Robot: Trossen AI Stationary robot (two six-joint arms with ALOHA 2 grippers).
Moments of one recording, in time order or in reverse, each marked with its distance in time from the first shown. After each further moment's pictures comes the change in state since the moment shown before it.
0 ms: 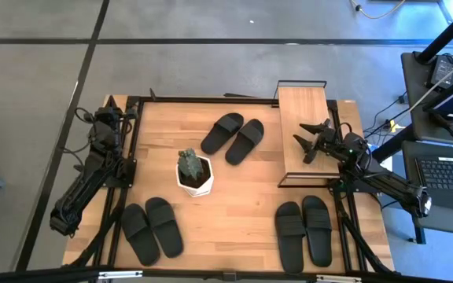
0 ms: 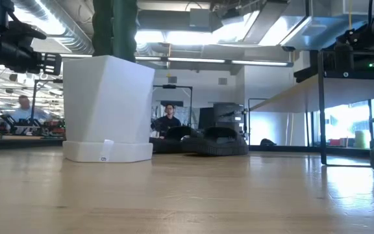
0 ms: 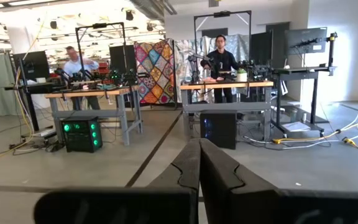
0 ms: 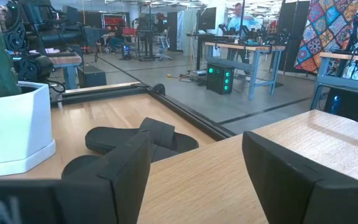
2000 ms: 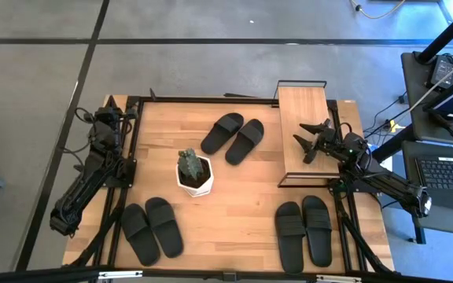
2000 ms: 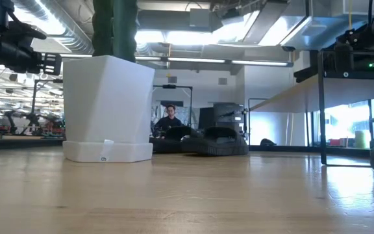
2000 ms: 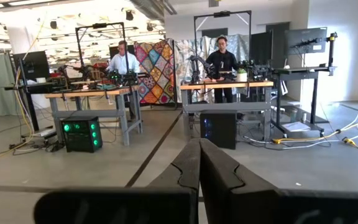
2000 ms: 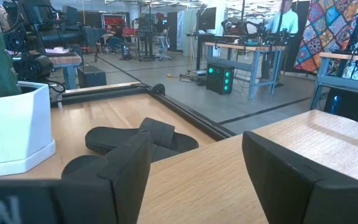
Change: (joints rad) left arm 0.000 0.000 0.000 0.000 0.000 0.000; right arm 0.000 0.000 0.000 0.001 0.000 0.000
